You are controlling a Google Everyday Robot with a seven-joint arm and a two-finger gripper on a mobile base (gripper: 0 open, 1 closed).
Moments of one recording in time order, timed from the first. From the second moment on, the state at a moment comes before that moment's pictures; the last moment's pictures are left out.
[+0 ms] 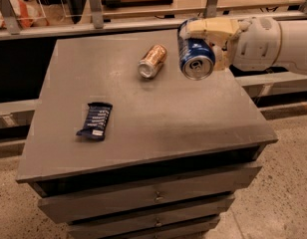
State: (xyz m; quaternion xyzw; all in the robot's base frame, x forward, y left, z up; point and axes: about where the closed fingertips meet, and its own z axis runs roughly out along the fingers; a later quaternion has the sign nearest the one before) arm 0.522 -0.088 1.016 -0.73 -0.01 -0.11 0.67
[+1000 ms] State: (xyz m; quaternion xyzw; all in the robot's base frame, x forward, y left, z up) arm 0.511 -0.079 1.027 -0.72 -0.16 -0.20 0.64
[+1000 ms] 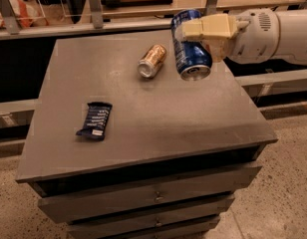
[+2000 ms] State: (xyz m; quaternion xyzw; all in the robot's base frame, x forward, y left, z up) arm 0.514 -0.092 1.011 -0.70 -0.24 -0.37 0.56
